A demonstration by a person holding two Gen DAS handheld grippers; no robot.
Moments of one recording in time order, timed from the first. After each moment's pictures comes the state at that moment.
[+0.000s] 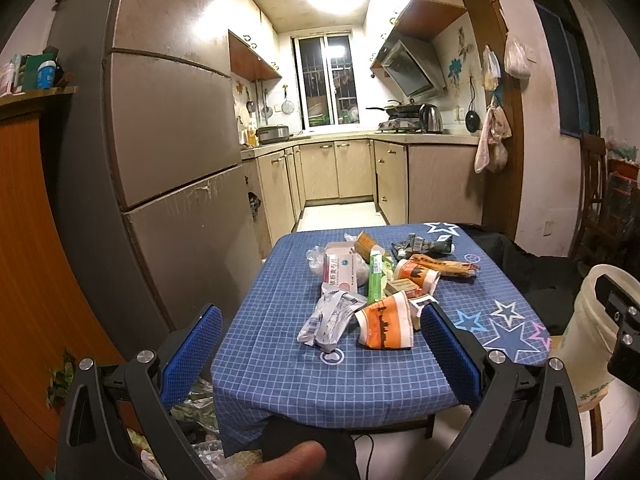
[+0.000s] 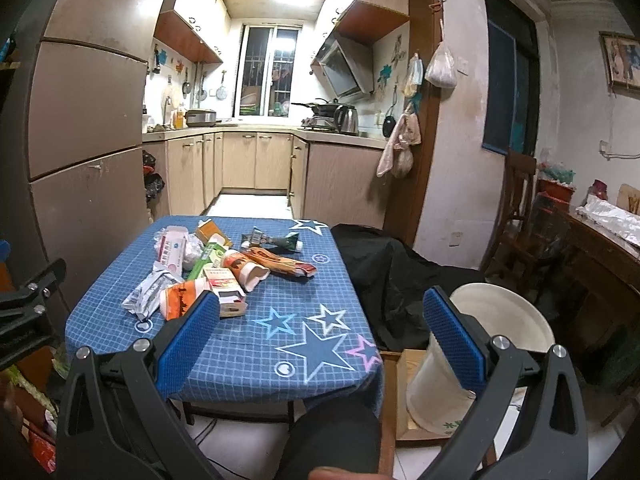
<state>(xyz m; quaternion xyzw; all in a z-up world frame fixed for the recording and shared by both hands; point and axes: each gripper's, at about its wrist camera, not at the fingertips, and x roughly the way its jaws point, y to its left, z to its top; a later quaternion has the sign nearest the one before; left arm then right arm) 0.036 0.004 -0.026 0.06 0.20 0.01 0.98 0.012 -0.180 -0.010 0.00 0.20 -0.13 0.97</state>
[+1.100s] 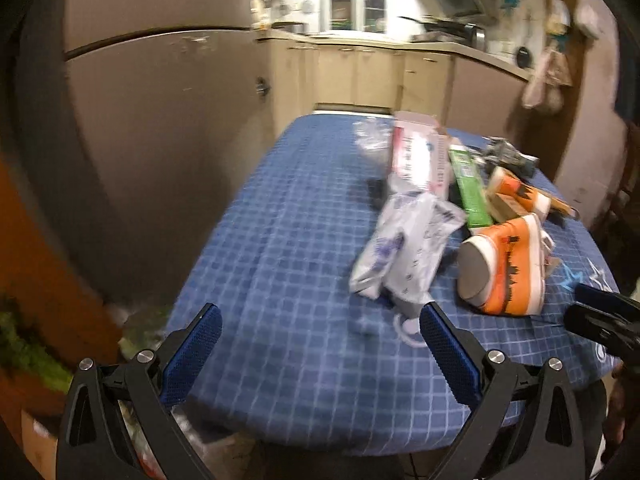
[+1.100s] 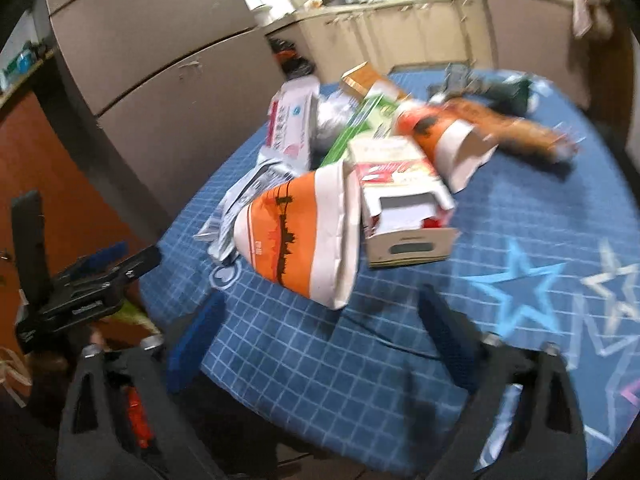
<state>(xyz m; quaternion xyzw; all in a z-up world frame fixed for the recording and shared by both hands) 0.209 0.086 -0.163 0.01 0.36 0.01 0.93 0.234 -0.150 -0.159 0.13 0.41 0.25 0.87</state>
